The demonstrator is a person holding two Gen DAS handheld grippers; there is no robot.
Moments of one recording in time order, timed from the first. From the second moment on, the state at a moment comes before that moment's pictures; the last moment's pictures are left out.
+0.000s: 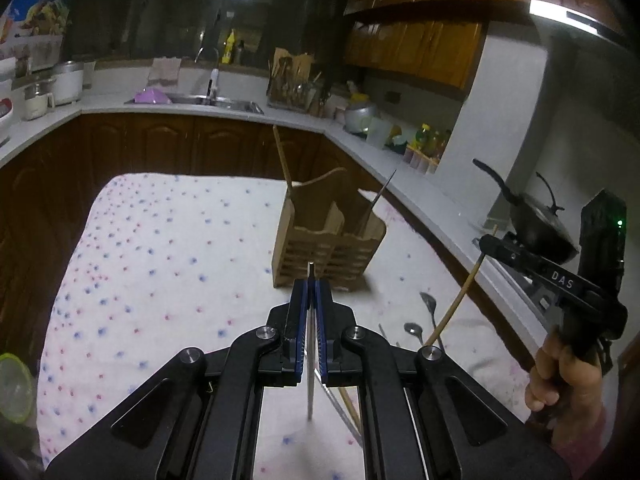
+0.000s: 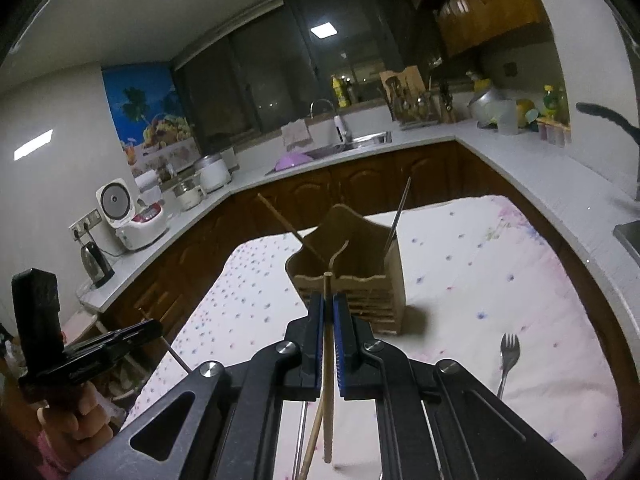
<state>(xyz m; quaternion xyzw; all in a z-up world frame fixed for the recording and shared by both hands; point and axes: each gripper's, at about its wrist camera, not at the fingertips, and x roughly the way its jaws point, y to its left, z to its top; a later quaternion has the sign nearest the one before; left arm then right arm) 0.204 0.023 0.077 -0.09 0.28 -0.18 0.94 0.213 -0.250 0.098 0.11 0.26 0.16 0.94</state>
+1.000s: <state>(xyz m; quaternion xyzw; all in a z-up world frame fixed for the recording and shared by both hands) 0.259 0.020 0.141 -0.11 0.18 -0.16 0.96 0.265 -0.275 0.145 0.14 0.17 0.14 0.97</state>
